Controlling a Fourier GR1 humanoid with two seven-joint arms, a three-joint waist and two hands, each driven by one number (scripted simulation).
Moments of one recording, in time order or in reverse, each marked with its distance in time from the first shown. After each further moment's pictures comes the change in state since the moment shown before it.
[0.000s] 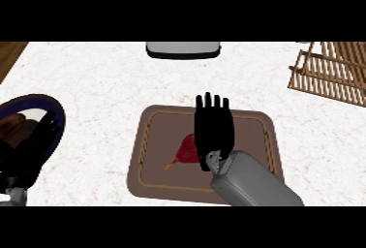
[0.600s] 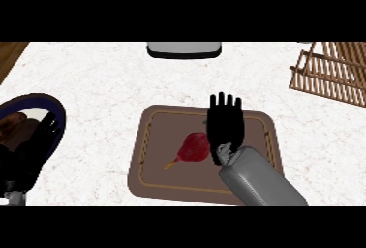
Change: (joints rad) left arm 0.026 -0.032 0.041 -0.030 -0.041 -0.040 0.012; right arm 0.046 0.002 -0.089 0.079 0.131 0.038 -0.083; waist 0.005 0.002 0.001
